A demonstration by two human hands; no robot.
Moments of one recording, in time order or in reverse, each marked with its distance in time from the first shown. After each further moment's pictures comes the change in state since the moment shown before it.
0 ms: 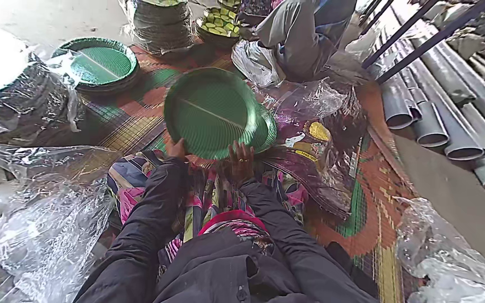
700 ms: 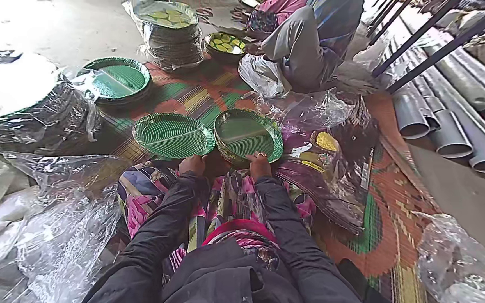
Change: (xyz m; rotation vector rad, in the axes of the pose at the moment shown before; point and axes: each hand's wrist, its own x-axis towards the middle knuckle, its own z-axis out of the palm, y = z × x) left_hand -0.038 0.031 0.019 1.194 -0.254 0.031; right_hand 0.054 0.038 -0.038 0.114 -0.606 0.488
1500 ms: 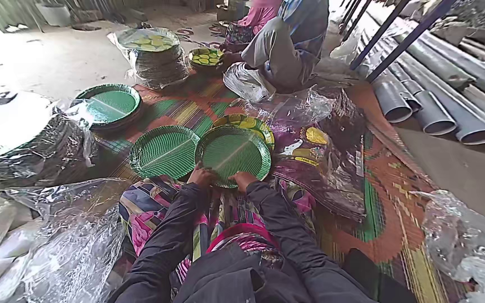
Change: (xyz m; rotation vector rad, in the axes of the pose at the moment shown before) left_hand 0.012 -0.004 0.018 0.255 -0.184 0.762; right_hand -0.030 -0.053 -0.029 -0.137 -0.635 -0.090
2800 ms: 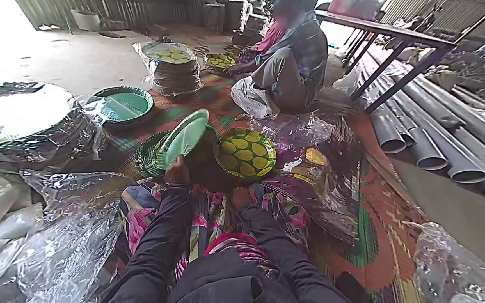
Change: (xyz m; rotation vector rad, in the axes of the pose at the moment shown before) left_hand -0.024 -0.016 -0.029 -0.202 0.753 -0.821; right_hand 0.025 0.002 0.056 0.006 0.201 0.143
